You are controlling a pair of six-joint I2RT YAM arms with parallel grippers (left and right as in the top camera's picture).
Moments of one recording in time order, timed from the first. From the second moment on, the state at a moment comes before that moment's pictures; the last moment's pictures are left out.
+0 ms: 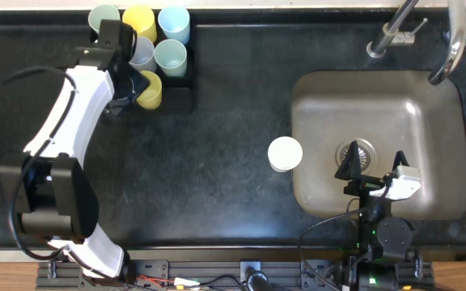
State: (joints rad) left arm -0.07 1.87 1.48 -0.95 -0.19 -0.97; right arm -0.11 0.02 0.02 -0.02 0.02 0.21
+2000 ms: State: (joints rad) left arm -0.05 0.04 0.03 0.07 0.12 0.12; right arm -0.11 0.02 0.02 -0.02 0.02 0.21
